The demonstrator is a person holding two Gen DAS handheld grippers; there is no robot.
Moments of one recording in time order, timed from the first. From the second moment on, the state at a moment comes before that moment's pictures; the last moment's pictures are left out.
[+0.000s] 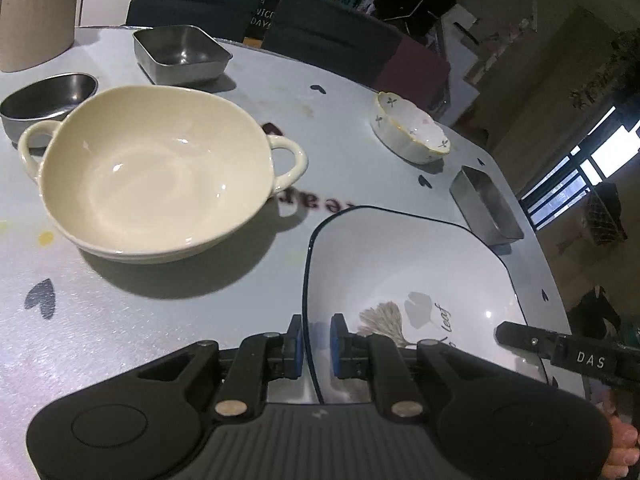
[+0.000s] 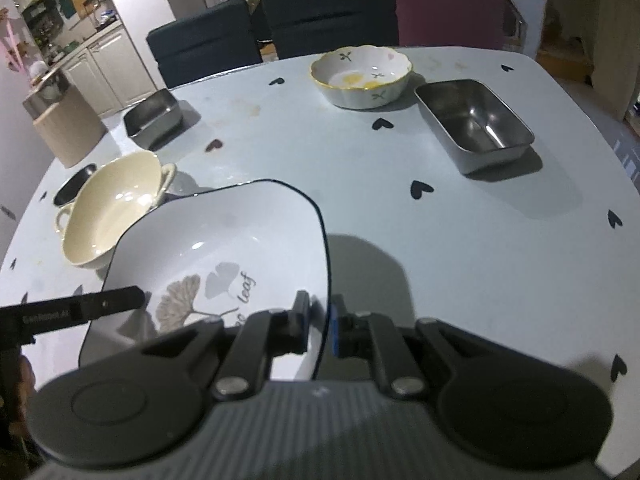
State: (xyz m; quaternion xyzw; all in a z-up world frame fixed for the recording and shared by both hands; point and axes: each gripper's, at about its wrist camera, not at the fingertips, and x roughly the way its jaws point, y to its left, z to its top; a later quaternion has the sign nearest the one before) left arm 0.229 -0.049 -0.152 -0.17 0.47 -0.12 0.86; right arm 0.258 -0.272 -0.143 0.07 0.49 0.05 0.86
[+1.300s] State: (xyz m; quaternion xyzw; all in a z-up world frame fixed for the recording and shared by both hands) left arm 0.246 -0.044 -0.185 -0.18 0.50 -0.11 0.84; right arm 0.266 -0.257 -0.158 0.05 0.51 0.01 0.86
